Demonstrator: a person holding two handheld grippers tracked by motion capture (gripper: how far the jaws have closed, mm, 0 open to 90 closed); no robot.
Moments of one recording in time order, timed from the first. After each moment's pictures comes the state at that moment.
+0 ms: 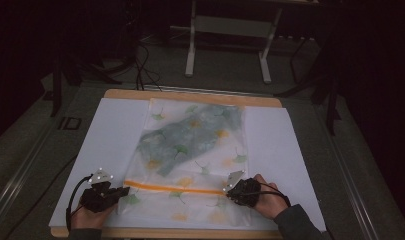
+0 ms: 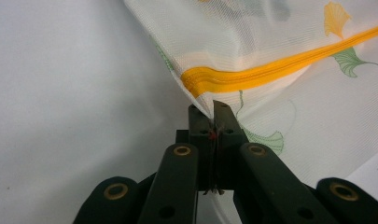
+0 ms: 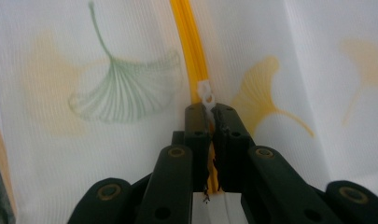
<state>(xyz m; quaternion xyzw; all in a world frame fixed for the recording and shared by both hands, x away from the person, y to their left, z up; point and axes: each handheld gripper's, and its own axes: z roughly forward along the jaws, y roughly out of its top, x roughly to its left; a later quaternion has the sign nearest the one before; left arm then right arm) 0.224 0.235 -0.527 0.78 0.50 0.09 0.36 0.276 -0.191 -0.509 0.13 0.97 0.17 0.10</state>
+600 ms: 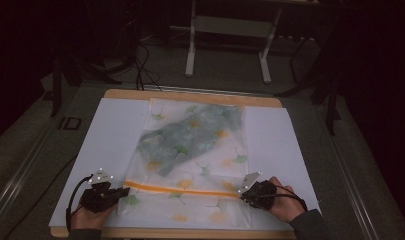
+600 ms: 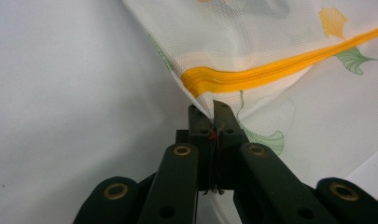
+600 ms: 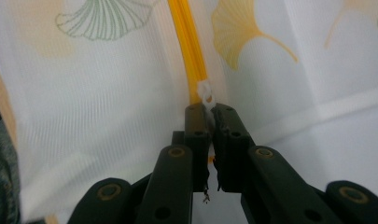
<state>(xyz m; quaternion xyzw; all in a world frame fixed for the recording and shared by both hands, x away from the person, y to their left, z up) 0.223 0.235 -0.528 0.78 0.50 0.08 0.36 0.270 -0.230 -0.503 0.15 0.97 0.15 0.10</state>
